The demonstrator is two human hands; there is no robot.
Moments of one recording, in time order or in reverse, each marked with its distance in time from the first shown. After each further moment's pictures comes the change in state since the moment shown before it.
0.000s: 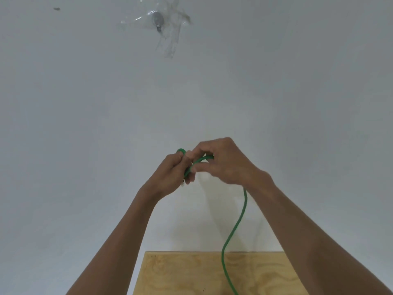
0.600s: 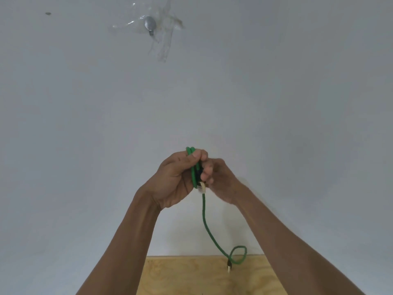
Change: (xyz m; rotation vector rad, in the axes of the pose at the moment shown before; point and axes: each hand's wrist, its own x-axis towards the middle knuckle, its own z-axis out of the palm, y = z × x) left_hand -0.006 0.043 0.018 -0.941 -0.364 0.024; right_hand -0.012 0.034 0.031 0.896 -0.069 0.239
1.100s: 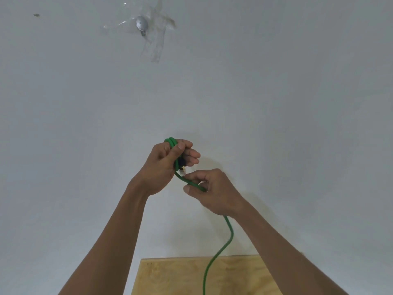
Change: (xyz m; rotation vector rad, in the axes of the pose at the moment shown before) left_hand 0.018 0.007 -0.040 0.424 0.270 0.118; right_hand -0.020 0.011 0.010 -0.515 0.131 -0.008
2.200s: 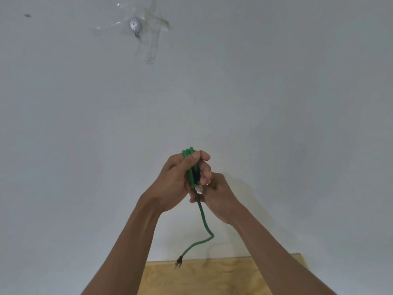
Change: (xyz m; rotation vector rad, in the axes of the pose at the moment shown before) left_hand -0.014 -0.002 0.043 -0.210 -0.119 -0.068; right_hand 0.003 0.016 0.001 0.425 0.048 0.049
